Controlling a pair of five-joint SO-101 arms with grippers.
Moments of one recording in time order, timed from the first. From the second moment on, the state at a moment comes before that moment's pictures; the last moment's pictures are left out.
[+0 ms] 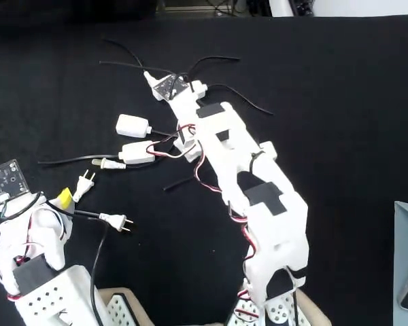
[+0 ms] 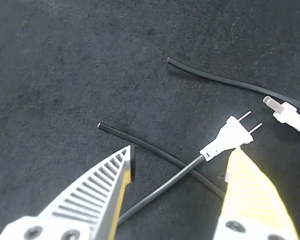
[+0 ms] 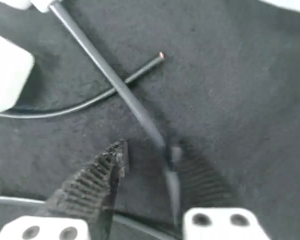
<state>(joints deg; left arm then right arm) -37.0 -92.8 81.4 63.3 -6.3 -22.0 27.5 1.8 55.2 20.3</state>
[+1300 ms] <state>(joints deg) -37.5 -92.8 77.4 69.1 -6.3 -48.1 -8.8 28.6 79.1 2.6</state>
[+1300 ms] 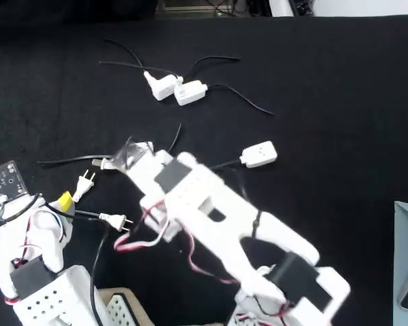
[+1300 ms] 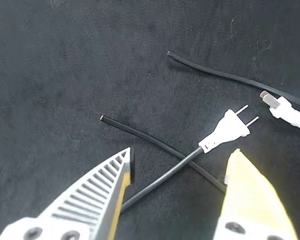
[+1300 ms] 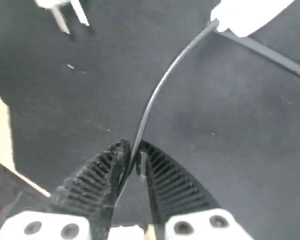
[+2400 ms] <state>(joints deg) -22.6 -93.0 70.2 67.5 -12.0 -27.4 -46.4 42.9 78.7 -2.1</state>
